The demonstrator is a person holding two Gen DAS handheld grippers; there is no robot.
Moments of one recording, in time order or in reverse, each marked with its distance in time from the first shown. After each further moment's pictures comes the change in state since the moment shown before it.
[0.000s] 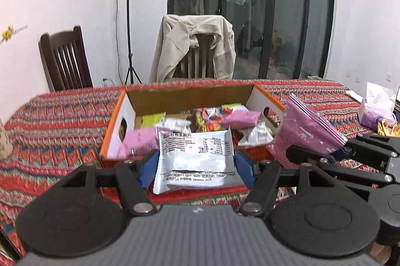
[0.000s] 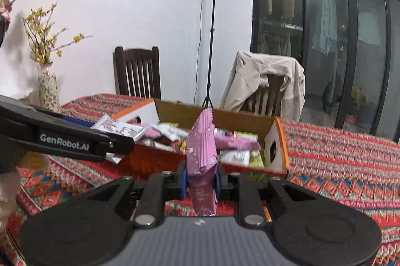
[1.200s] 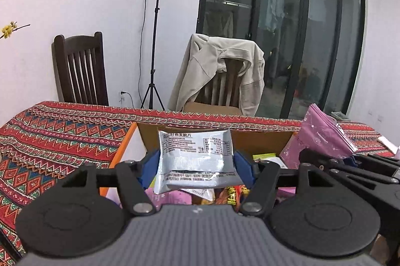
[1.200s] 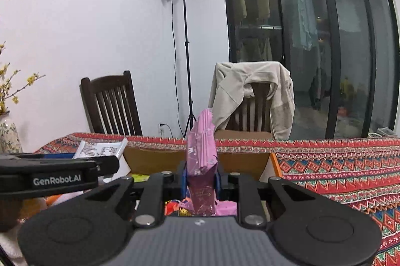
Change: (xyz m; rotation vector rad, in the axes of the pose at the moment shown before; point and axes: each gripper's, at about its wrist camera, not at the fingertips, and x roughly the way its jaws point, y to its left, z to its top) left arm 0.089 0.028 0.043 -0.134 -0.102 0.095; right arm 0.109 -0.045 0.052 0.143 -0.036 -0.053
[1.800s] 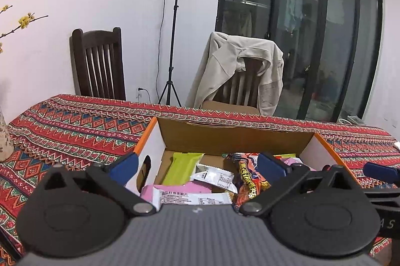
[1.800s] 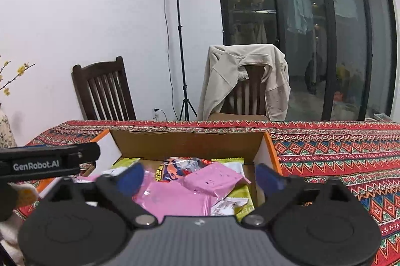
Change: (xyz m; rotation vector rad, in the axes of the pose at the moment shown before) left arm 0.008 0.010 -0.004 -0.038 0.008 0.081; right arm 0.009 -0.011 -0.009 0.035 0.076 -0.028
